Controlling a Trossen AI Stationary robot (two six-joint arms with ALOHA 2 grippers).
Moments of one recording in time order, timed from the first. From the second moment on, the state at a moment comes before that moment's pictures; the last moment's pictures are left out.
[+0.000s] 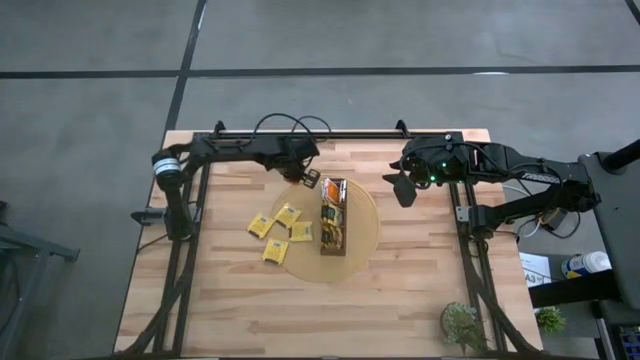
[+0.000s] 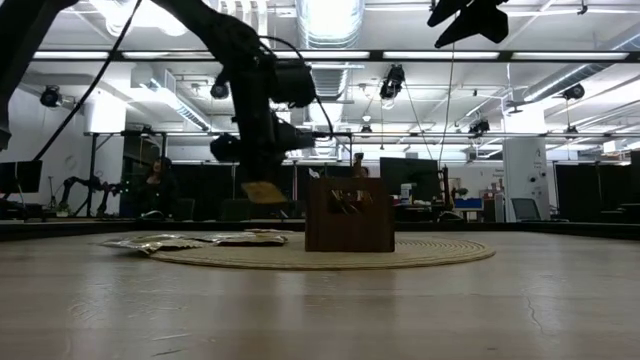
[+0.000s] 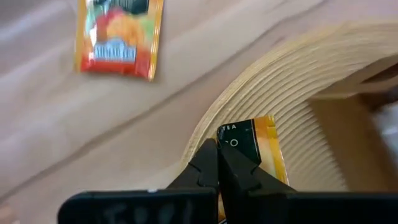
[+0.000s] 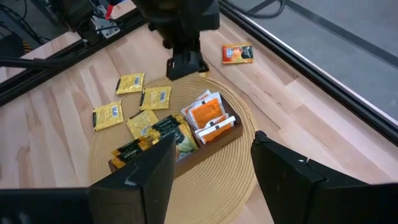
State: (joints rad) left arm 0.41 1.81 1.34 -0.74 -0.16 -0.62; right arm -0.11 1.08 1.22 -0.82 0.21 0.47
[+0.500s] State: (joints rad) left arm 0.37 1.66 1.46 -0.47 -0.19 -0.52; right arm -0.11 1.11 1.22 -0.71 0.21 0.70
